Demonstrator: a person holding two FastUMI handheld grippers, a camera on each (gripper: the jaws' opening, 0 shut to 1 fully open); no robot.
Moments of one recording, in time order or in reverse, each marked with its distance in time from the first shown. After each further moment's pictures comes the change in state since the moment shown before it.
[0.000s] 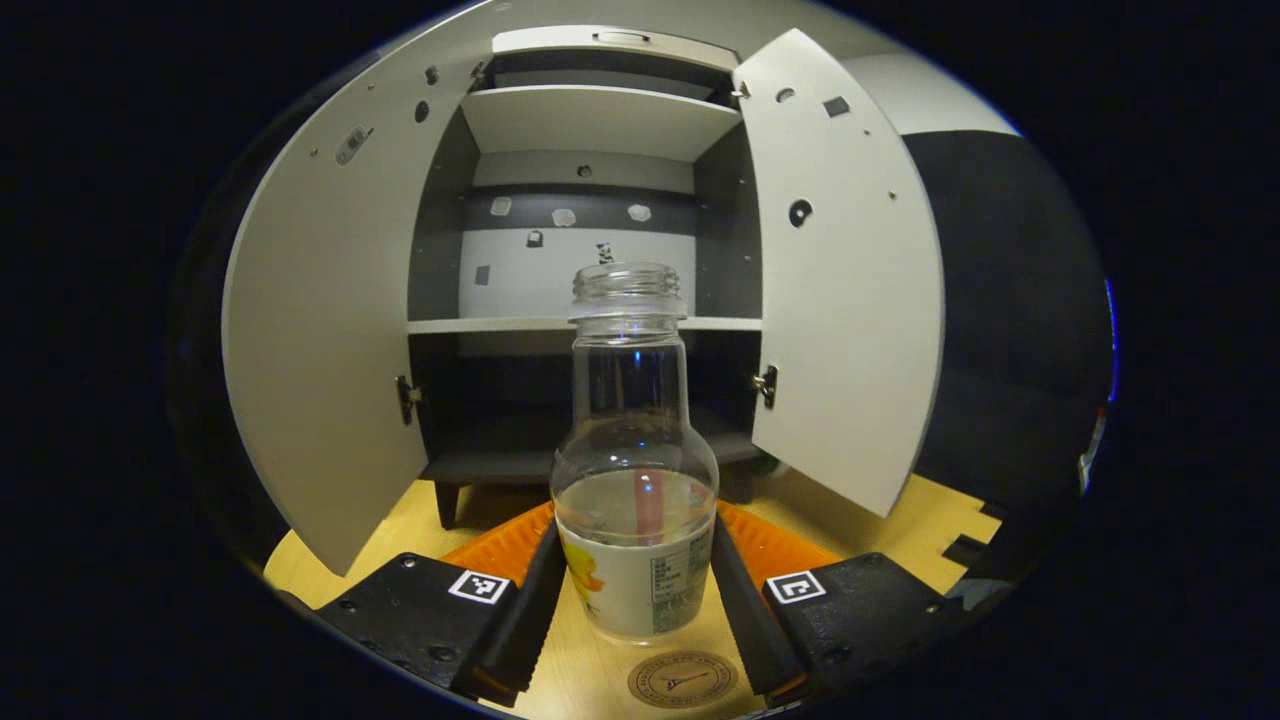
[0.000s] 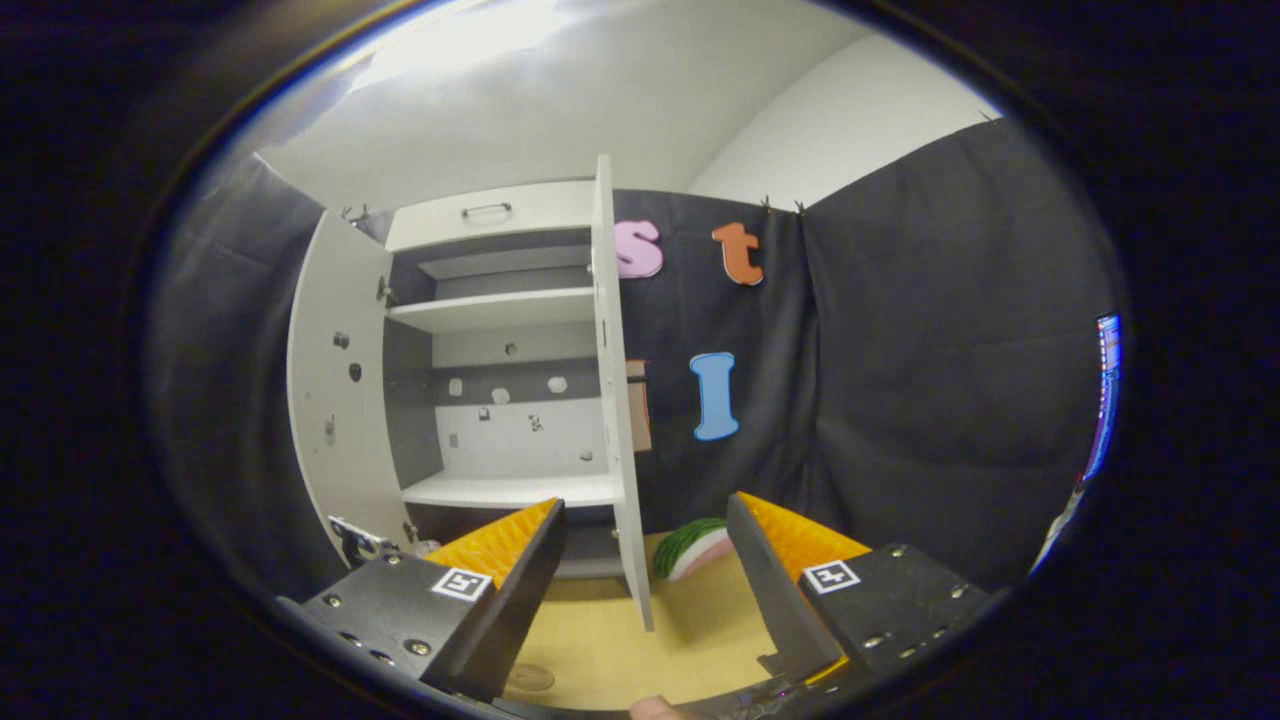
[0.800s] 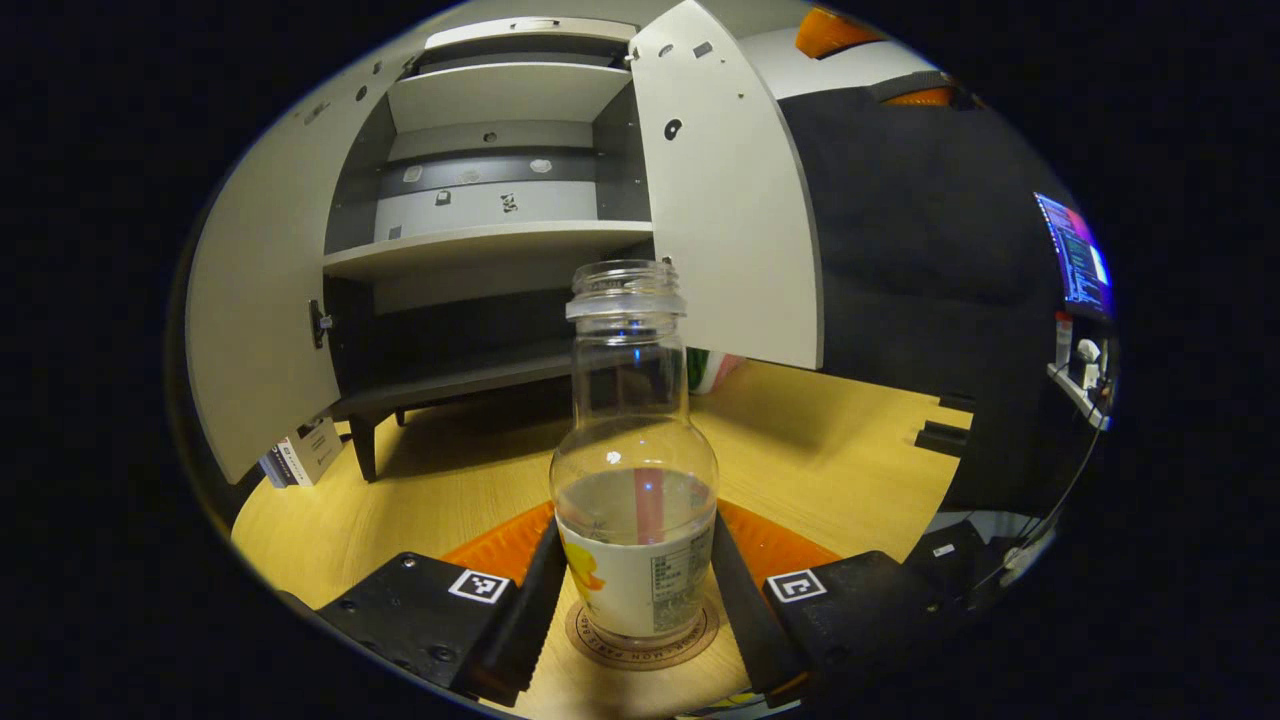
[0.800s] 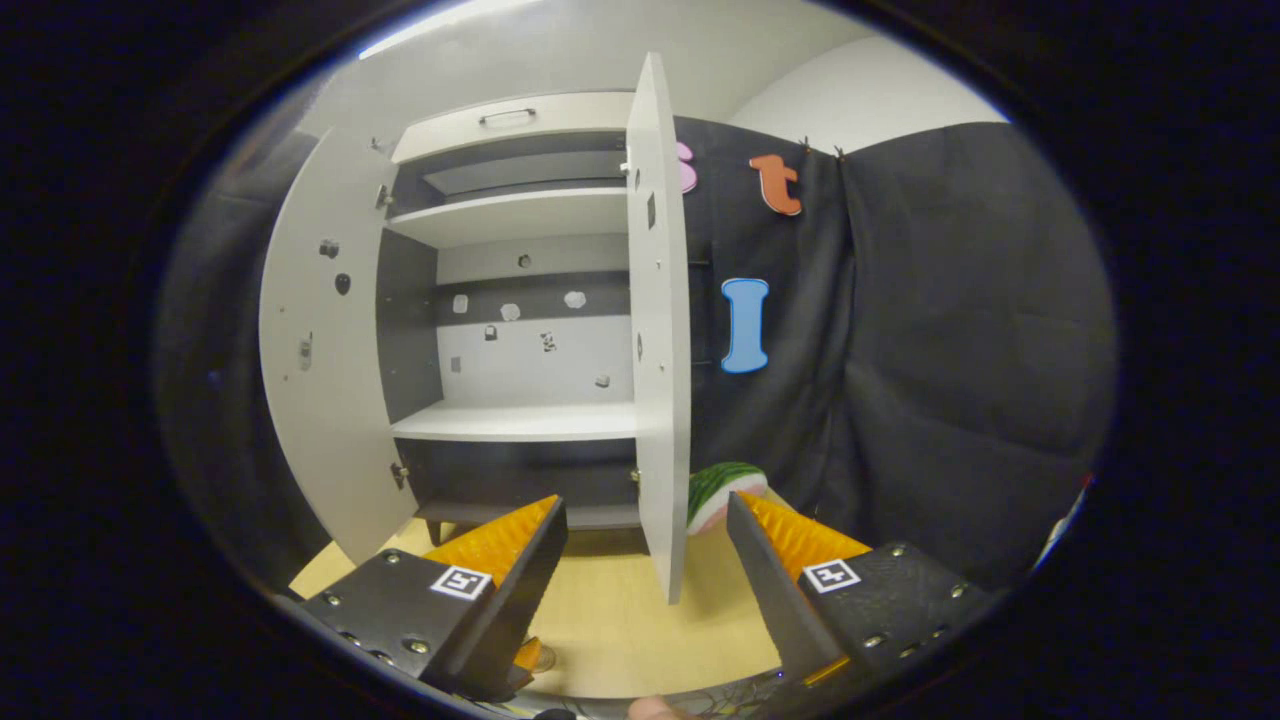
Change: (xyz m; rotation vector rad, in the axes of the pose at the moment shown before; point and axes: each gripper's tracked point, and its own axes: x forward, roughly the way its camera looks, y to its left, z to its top) left arm -0.019 -0.049 -0.116 0.114 0.068 -0.195; right arm 0.056 0.036 -0.069 -0.044 0.176 0.023
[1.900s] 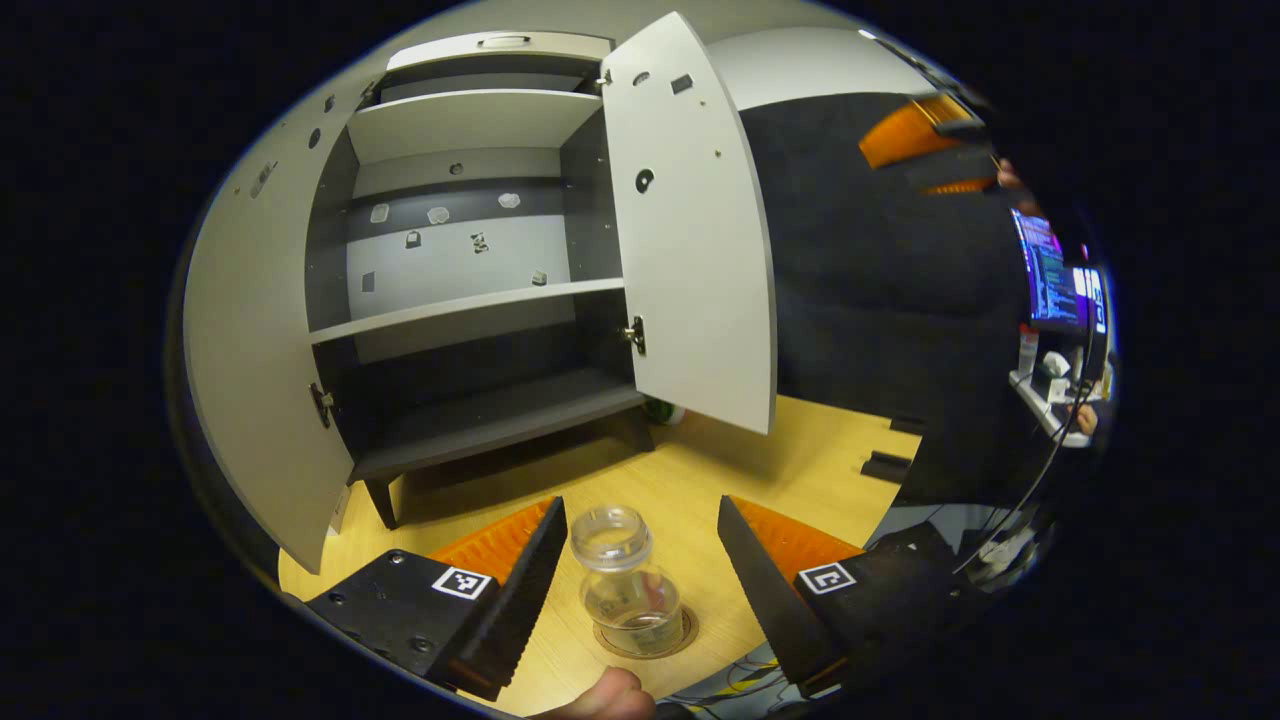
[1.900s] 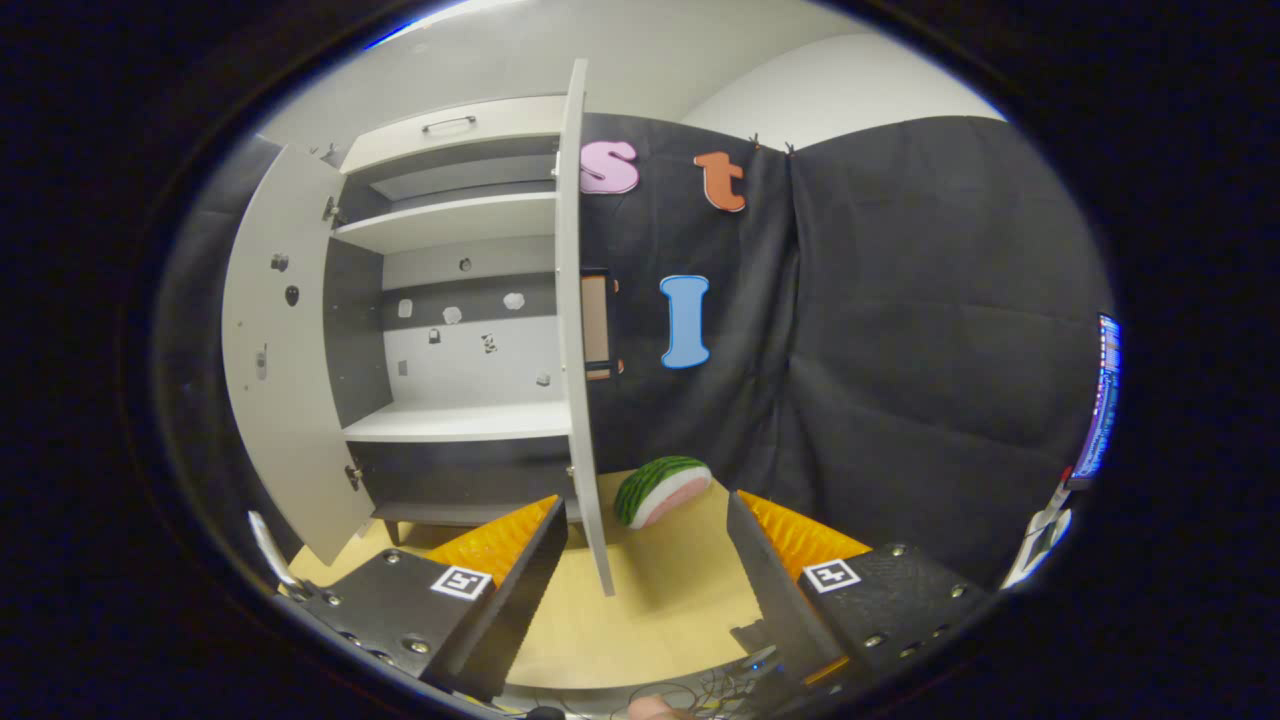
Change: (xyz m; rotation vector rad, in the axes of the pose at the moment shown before) left arm -0.055 0.002 0.116 0.025 -0.002 -0.092; right arm -0.012 -0.080 0.009 0.029 -0.006 -0.140
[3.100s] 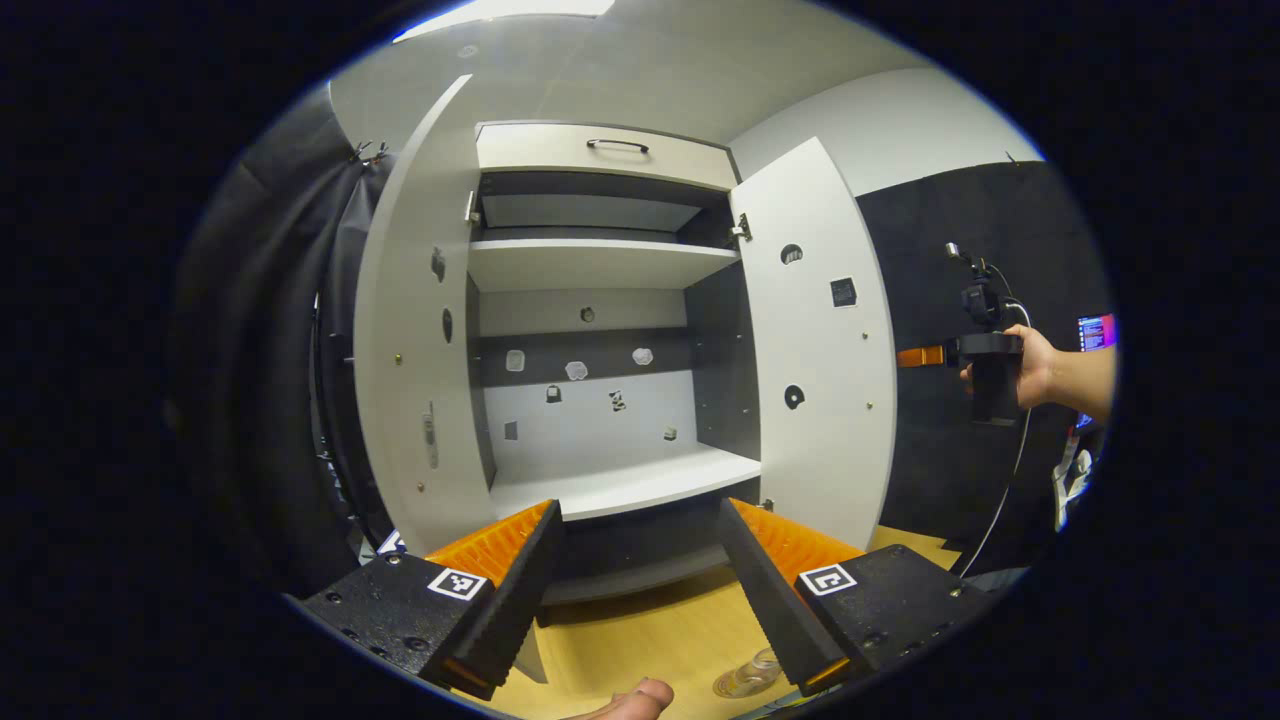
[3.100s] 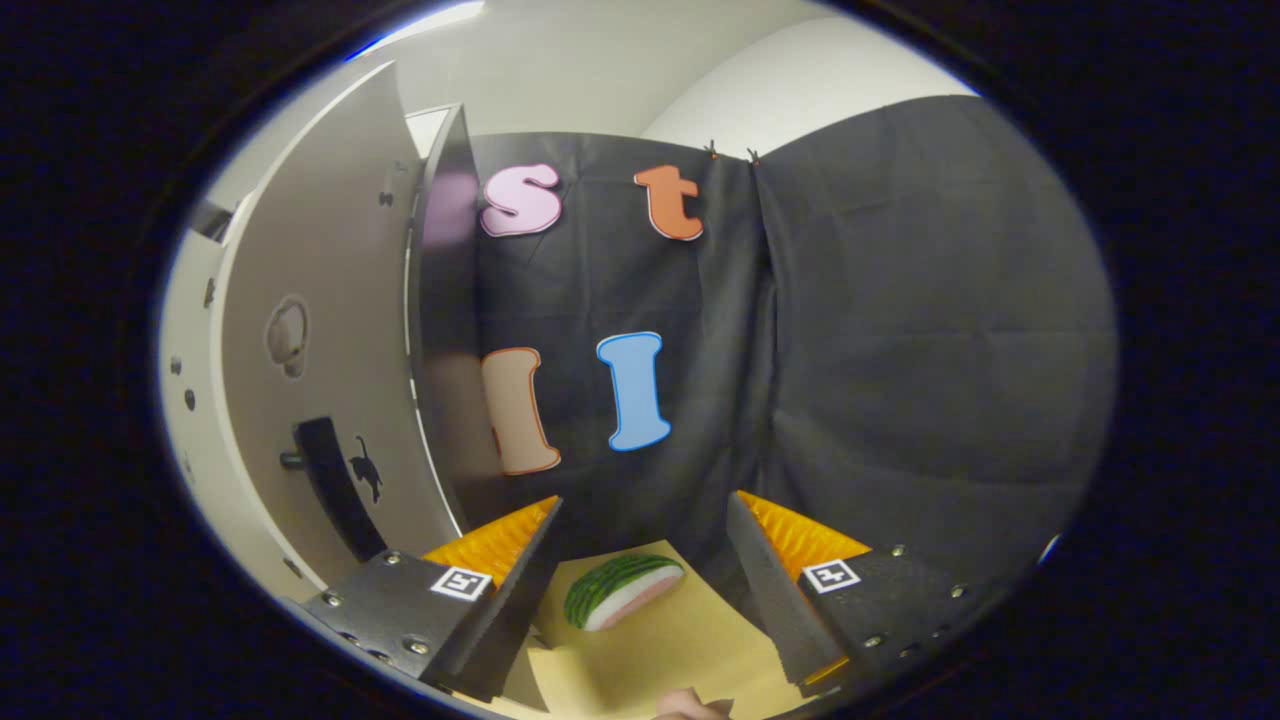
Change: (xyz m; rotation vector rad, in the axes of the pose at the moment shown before) left arm -0.100 0.149 0.219 -0.016 -0.237 0.267; right arm 0.215 -0.077 0.133 0.087 -0.100 -0.011
